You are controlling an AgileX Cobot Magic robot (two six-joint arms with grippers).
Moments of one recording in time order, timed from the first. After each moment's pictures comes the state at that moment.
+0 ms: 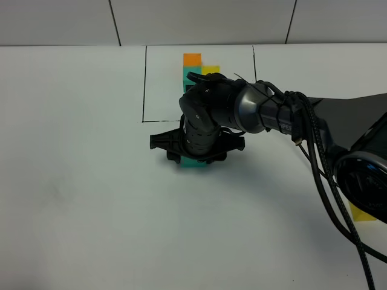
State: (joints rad) left arm -0.02 -0.01 -0.51 0.02 1.06 0.08; right arm 0.71 2.27 -1.63 -0.12 0.73 0.75
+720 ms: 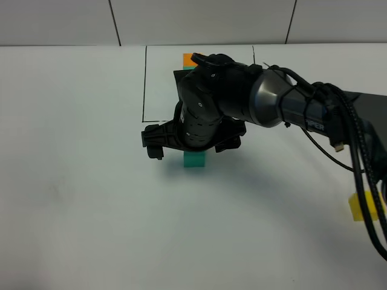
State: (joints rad) left arm -0.02 -0.01 -0.51 0.02 1.06 0.08; right arm 0.75 2.09 -1.57 -0.10 0.80 0.61
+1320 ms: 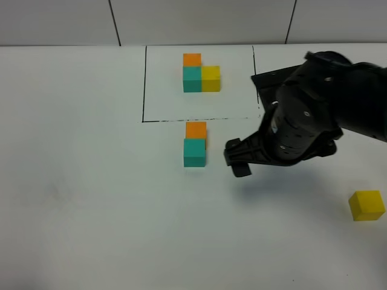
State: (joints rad) left arm -0.02 -0.01 -0.51 0.02 1.06 0.08; right arm 0.62 1.67 -1.12 -0.20 0.87 0.48
